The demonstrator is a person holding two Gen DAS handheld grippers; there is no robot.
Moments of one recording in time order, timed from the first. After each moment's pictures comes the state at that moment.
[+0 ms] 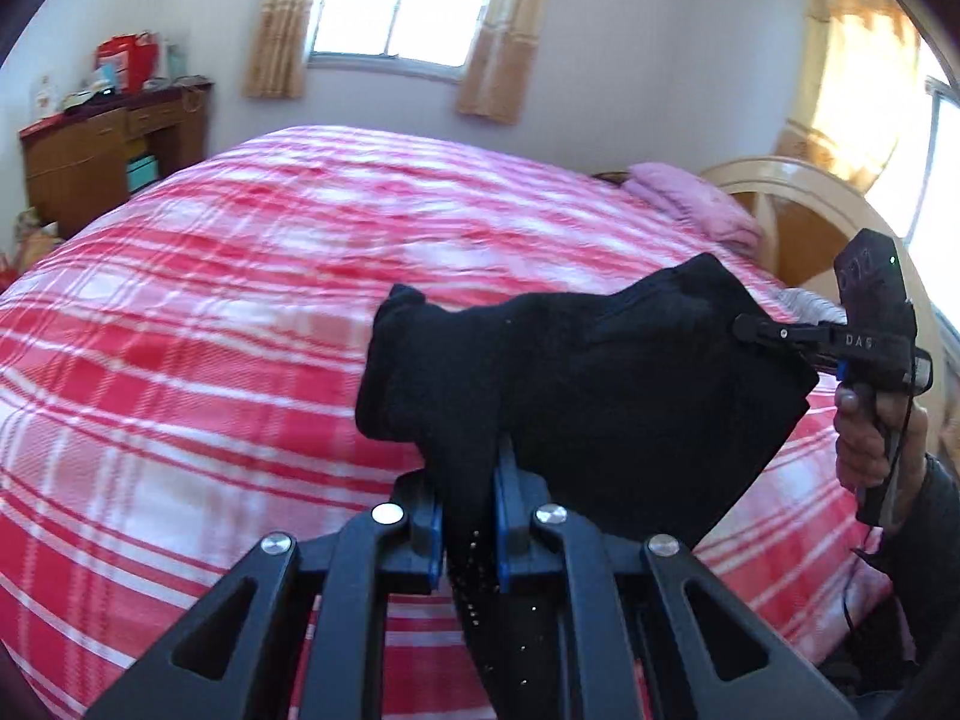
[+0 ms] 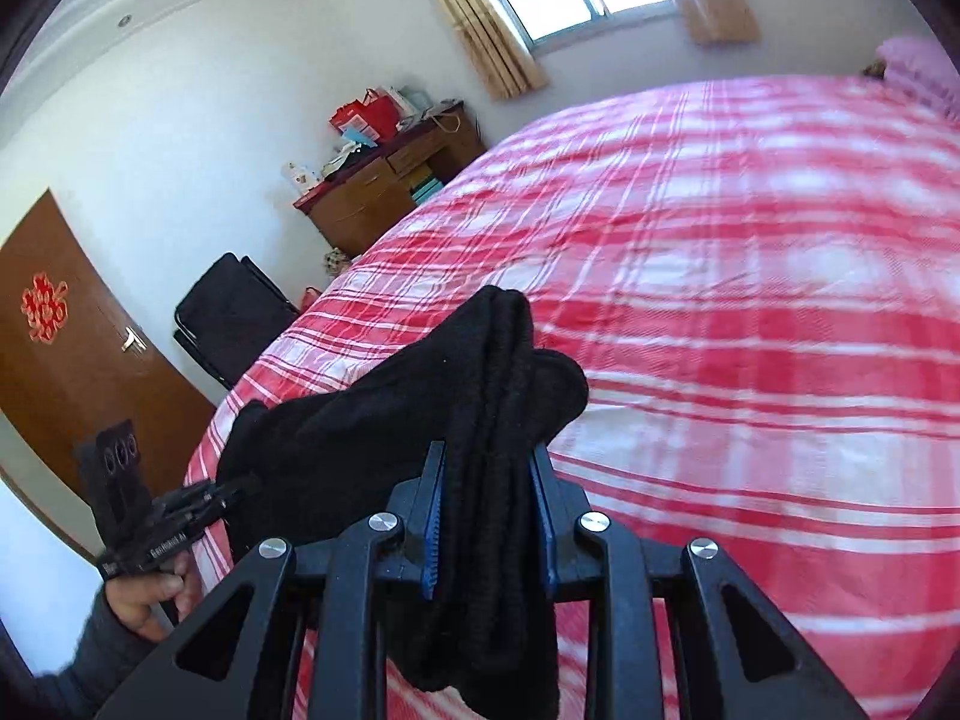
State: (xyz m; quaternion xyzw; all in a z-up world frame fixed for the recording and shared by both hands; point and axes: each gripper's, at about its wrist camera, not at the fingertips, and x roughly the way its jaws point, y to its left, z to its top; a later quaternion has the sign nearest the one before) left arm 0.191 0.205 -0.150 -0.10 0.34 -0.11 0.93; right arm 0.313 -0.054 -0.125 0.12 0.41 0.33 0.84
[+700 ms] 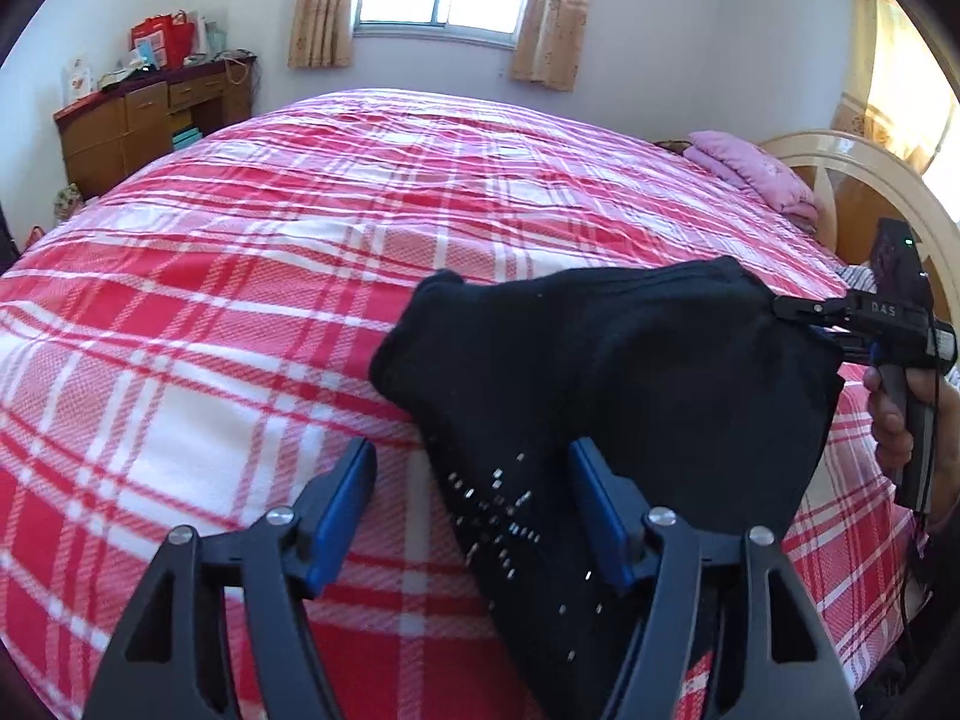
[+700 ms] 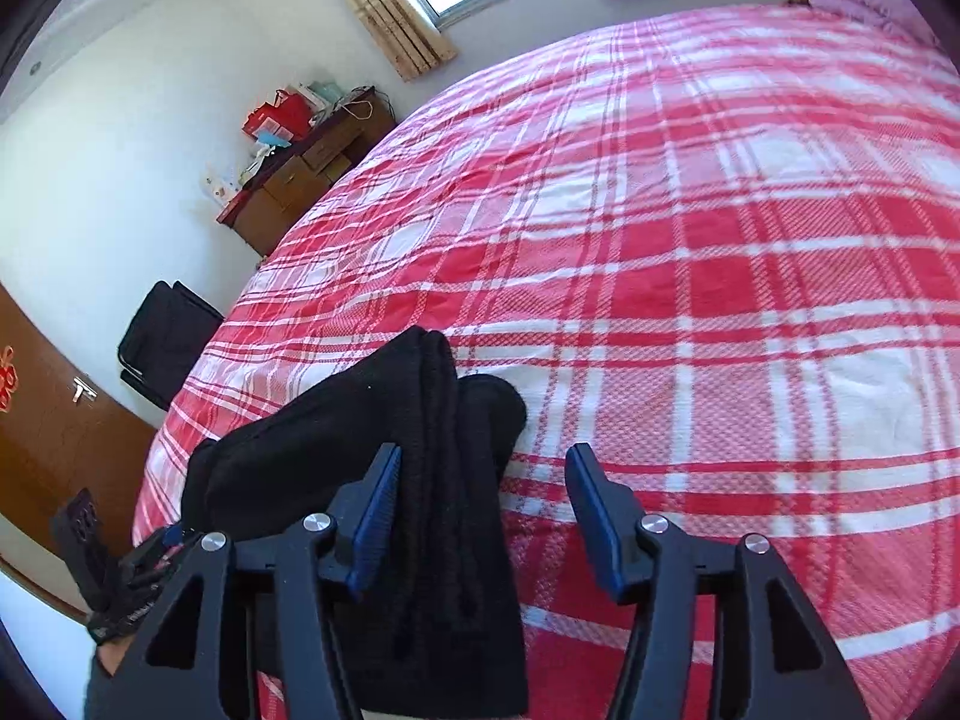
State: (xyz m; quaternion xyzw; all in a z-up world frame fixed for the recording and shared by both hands) left arm 0.193 0.217 -0.191 -0.08 0.38 -0.04 0.92; right arm 0.340 -0.078 -0.177 0.14 0.45 0.25 0.85
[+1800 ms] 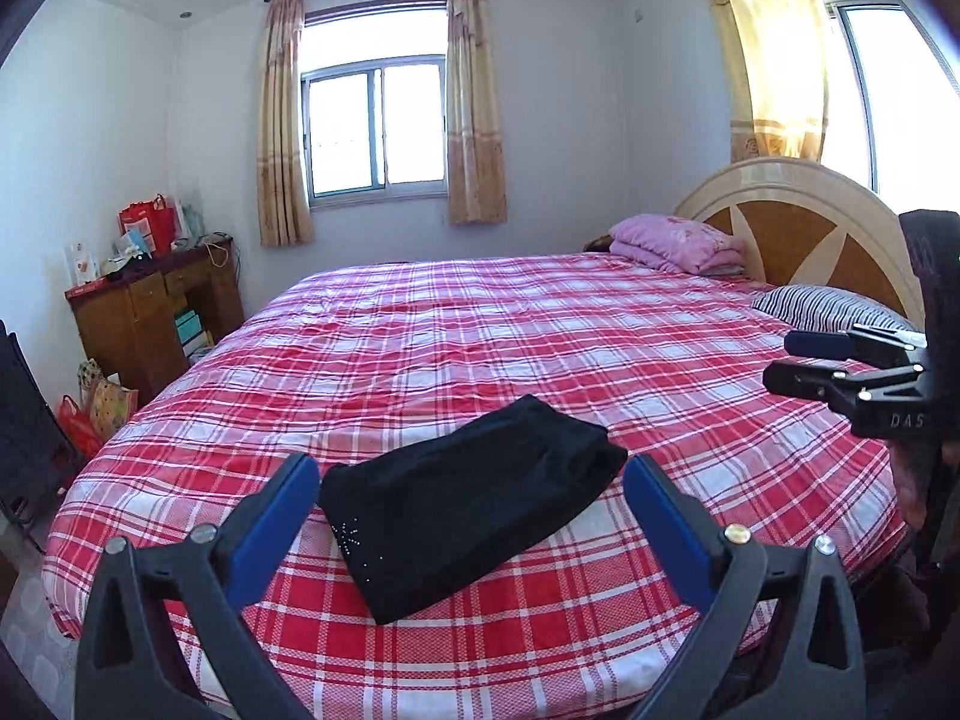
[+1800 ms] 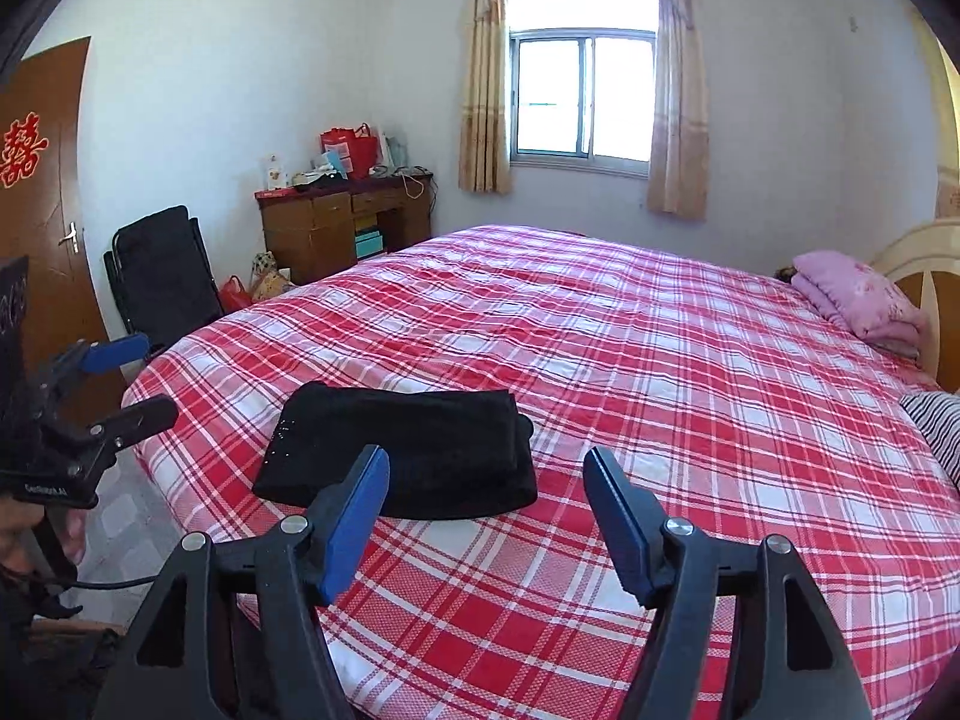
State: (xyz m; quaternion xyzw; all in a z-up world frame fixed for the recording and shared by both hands) left arm 0.045 0.117 -0.027 0.01 0.22 -0.07 0.97; right arm 0.083 -0.082 0.000 -0.08 0.26 0.22 0.94
